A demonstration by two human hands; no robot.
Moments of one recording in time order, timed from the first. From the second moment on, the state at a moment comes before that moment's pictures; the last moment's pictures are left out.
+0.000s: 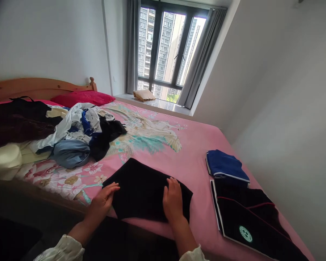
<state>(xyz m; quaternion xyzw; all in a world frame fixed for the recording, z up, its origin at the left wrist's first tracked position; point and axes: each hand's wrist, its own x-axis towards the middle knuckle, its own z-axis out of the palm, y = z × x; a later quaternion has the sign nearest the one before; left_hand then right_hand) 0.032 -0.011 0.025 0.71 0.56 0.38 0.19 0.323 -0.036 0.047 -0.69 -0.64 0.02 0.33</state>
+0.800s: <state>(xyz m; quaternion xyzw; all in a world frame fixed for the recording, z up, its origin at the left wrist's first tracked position) 0.032 0.067 -0.024 0.78 0.63 0.03 0.00 0.428 -0.078 -0.008 -0.86 -0.35 0.21 0.31</state>
